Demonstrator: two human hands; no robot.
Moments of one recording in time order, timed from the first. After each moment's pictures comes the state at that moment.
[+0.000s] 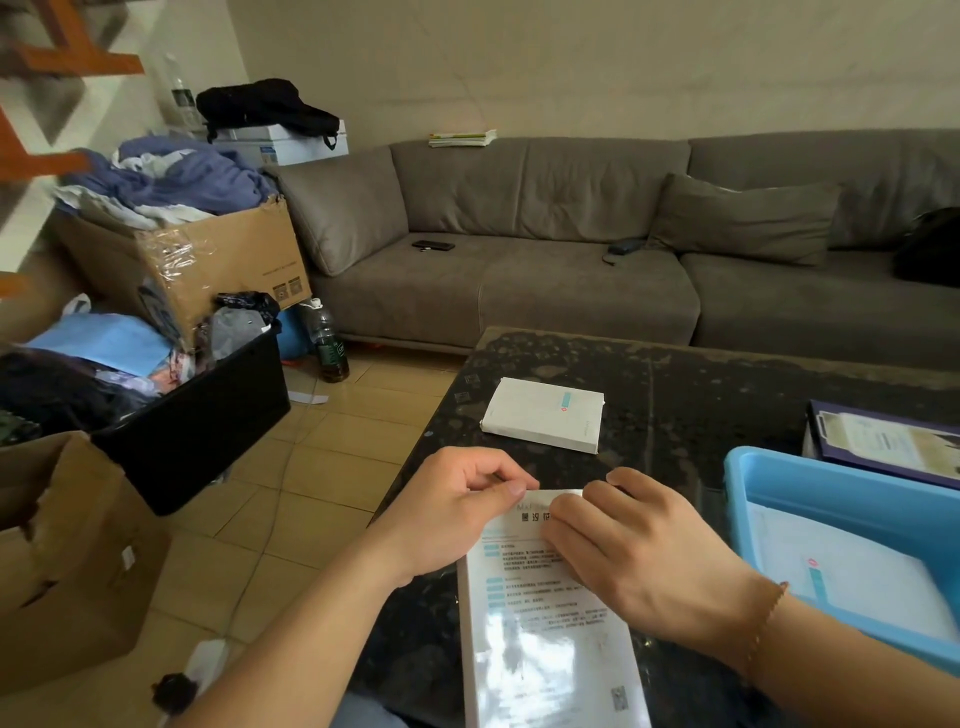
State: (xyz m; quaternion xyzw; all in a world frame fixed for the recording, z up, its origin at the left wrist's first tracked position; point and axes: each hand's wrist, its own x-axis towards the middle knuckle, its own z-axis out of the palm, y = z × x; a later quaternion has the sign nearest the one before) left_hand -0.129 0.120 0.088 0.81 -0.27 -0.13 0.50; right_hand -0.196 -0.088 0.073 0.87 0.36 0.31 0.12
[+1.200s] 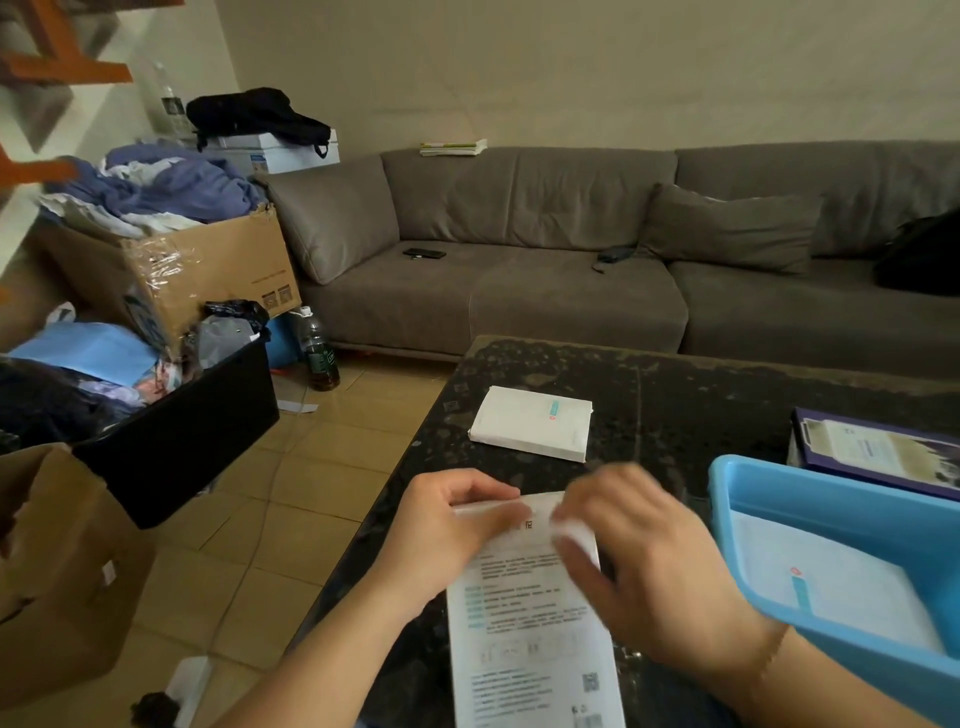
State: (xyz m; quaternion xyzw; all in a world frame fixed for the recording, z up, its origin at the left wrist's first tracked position) left_hand -0.137 0.101 0.070 0.77 -0.15 -0.08 0.61; right_hand -0.207 -0.088 0.077 0.91 0.22 0.31 -0.14
